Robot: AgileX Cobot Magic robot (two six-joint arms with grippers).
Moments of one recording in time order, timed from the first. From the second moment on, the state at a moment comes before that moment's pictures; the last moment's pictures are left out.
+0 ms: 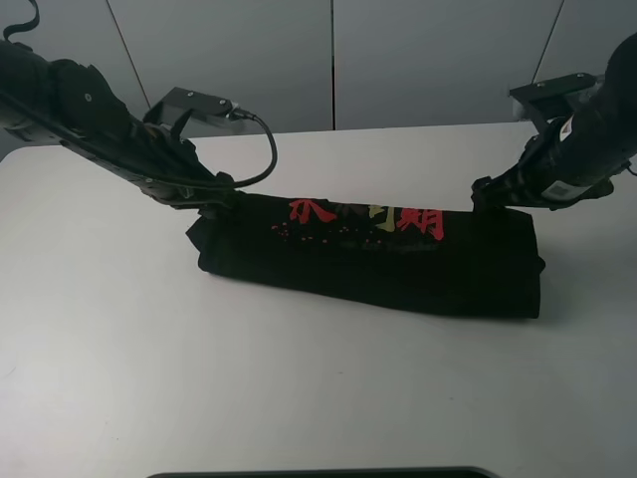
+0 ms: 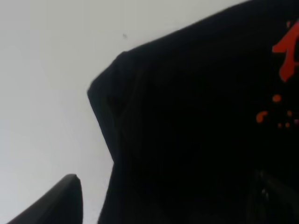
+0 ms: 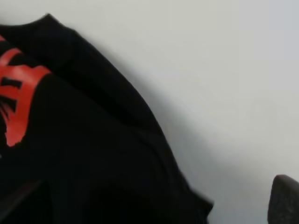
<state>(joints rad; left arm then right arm) -0.53 1.84 -1.00 -0.29 0.31 0.32 0.23 1.64 -0.83 -0.11 0.54 0.11</state>
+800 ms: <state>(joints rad) -0.47 1.95 -1.01 -0.29 0.42 0.21 0.23 1.77 -0.85 0.04 0.64 0.21</state>
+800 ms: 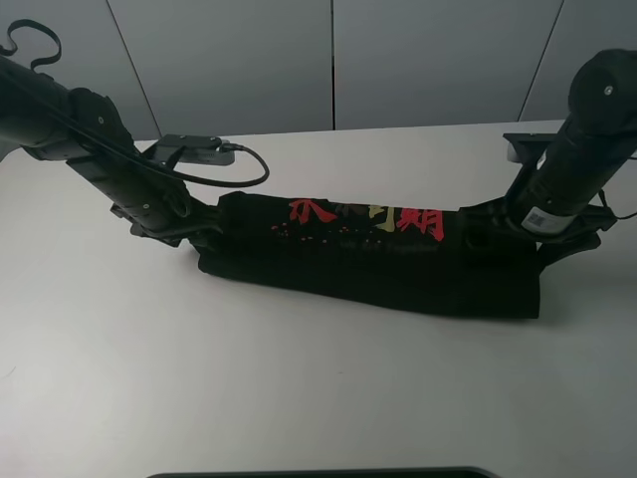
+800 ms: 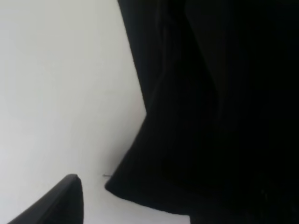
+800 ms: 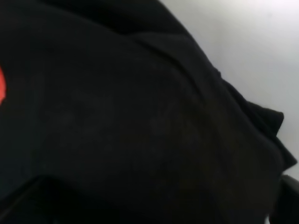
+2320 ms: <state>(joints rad) -0.46 1.95 -1.07 -0.29 0.48 0.22 0.23 1.87 -0.85 -0.02 0.52 0.23</state>
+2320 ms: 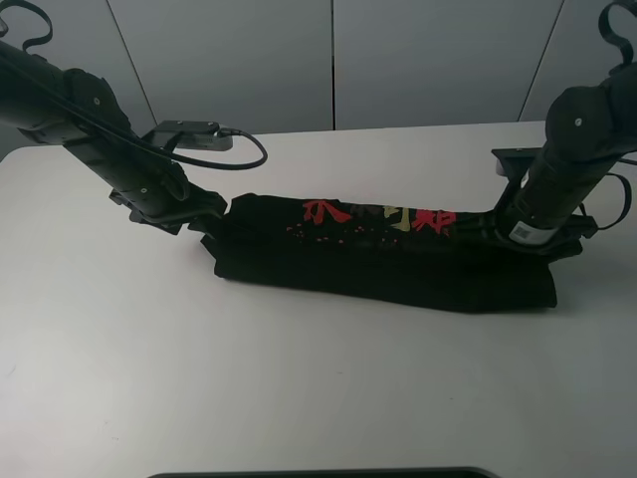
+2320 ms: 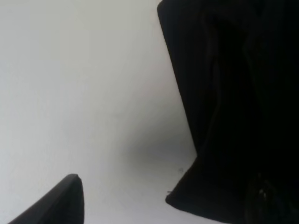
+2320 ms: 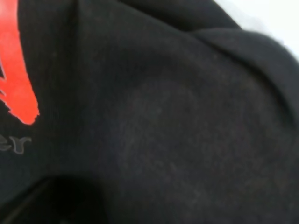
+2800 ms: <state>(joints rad) -0.46 1.95 -1.07 -0.29 0.48 0.23 0.22 1.87 -0.85 -0.07 0.52 0.32</state>
